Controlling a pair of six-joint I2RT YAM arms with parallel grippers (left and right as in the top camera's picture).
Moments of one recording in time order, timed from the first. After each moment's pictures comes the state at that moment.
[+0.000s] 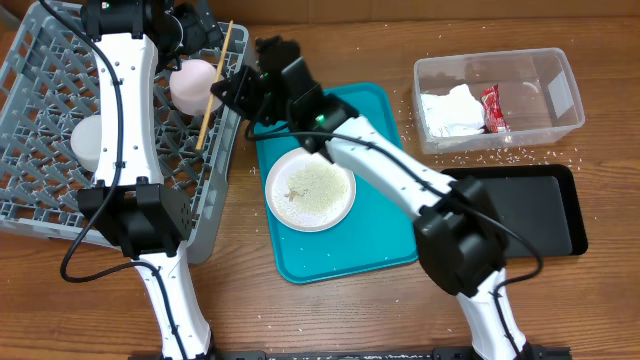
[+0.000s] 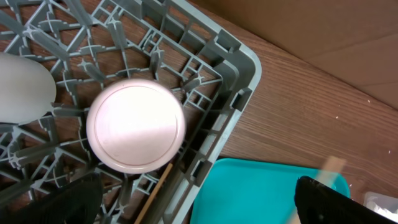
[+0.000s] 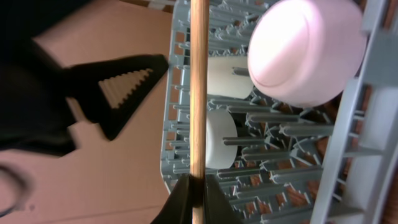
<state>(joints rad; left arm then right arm) 0.06 2.28 2.53 -1.26 0.10 -0.42 0.71 2.25 1.89 -0.02 -0.37 1.21</state>
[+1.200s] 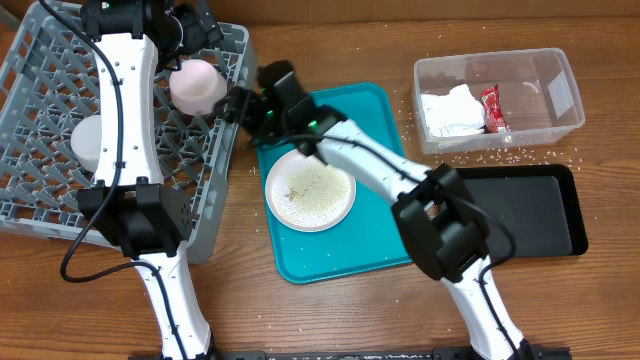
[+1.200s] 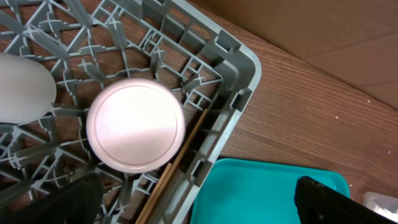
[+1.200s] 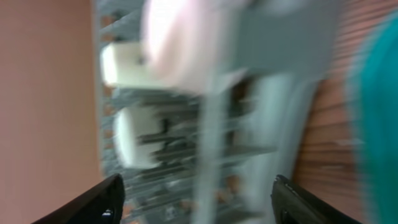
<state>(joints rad) 0.06 2.28 2.53 -1.26 0.10 -0.42 0.68 2.35 1.90 -0.17 -0.39 1.09</state>
